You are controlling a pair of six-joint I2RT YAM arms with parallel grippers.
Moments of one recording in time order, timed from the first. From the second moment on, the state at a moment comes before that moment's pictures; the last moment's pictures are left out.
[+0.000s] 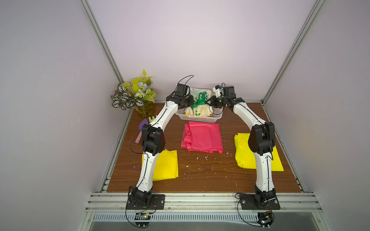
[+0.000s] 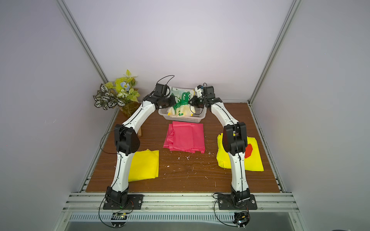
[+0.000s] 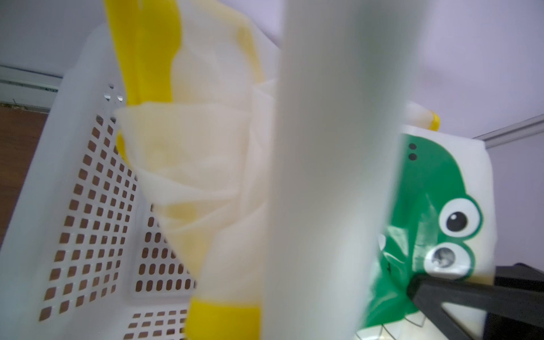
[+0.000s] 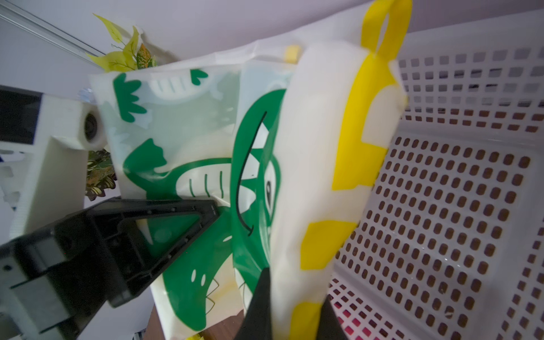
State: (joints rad) left arm -0.36 2.33 2.29 -0.65 0.20 -0.52; right arm 0.31 2.27 2.10 -0.44 -0.54 0.49
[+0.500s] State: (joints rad) left arm -0.32 2.40 2.31 -0.53 0.30 -0.58; right arm 0.28 2.38 2.18 -0.43 -0.55 0.54
